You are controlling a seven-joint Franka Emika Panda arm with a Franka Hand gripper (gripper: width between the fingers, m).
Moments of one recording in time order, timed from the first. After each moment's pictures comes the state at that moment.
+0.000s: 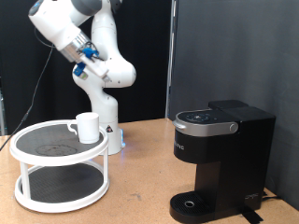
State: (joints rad) arm -0.26 -0.69 -0.39 -2.60 0.38 1.61 1.76
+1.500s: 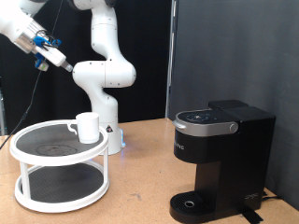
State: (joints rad) arm -0.26 -0.46 -0.62 -2.29 0.37 1.36 1.57
